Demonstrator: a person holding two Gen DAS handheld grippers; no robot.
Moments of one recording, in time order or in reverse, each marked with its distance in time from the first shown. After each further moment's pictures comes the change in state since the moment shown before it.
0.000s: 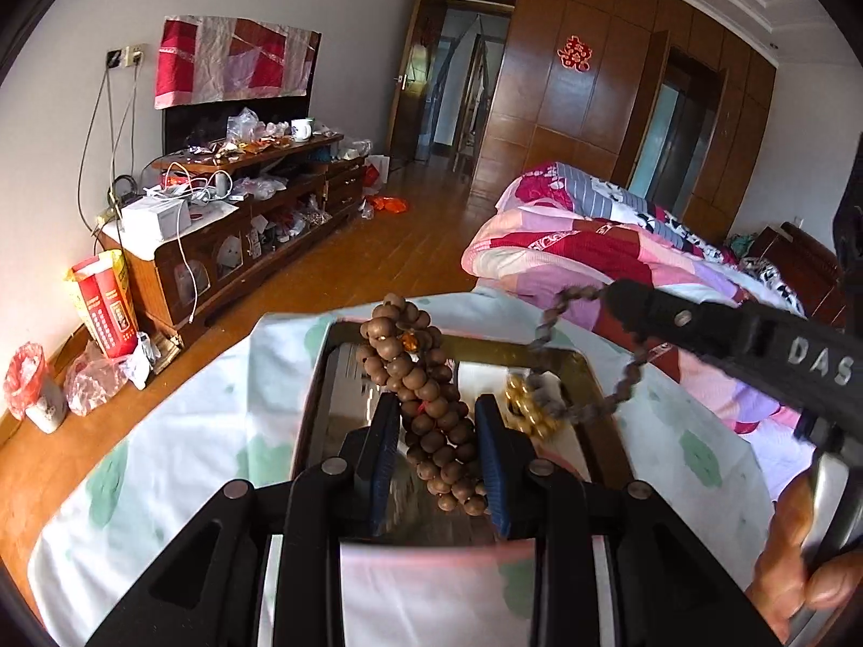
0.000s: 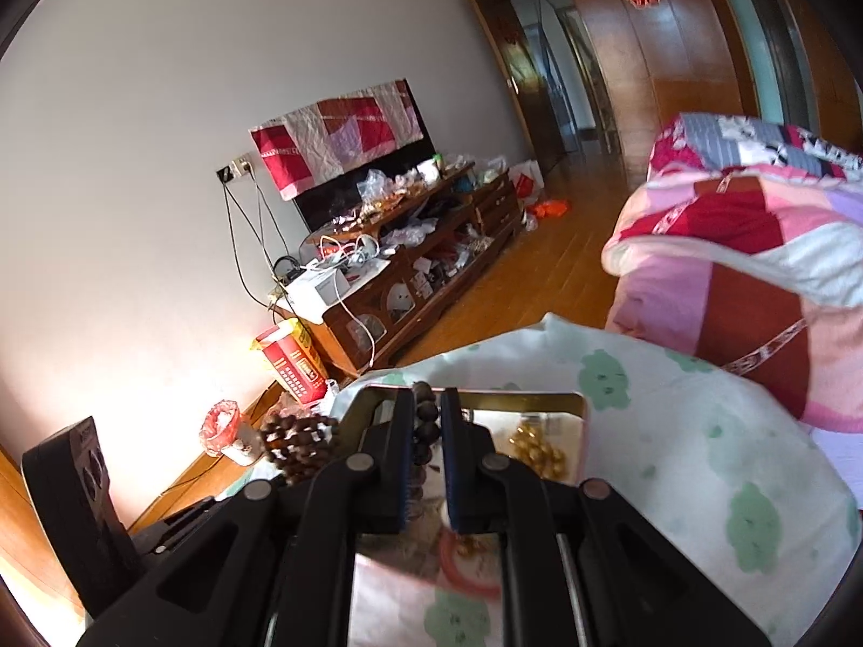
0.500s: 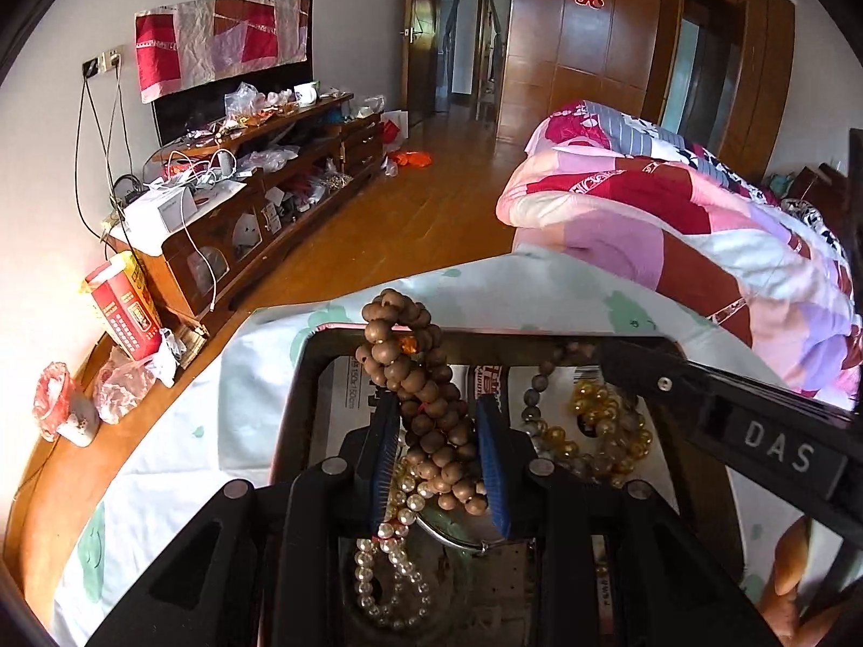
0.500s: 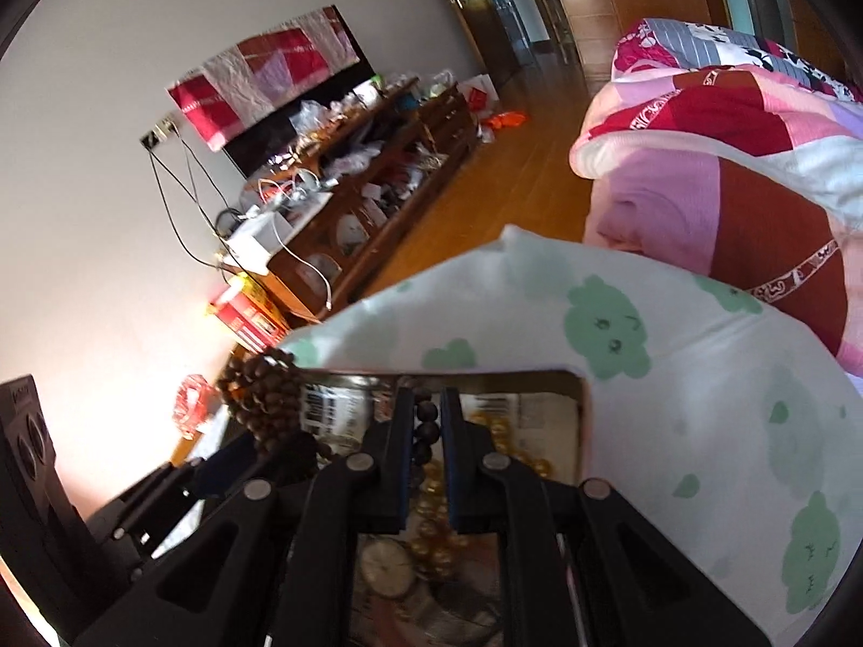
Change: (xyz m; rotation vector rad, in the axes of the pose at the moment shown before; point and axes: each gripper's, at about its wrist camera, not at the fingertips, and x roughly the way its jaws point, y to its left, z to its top) left arm 0.065 -0.006 0.010 0.081 0.137 0.118; right arm 0.082 -0.045 -0.008 0.118 0.218 -0.093
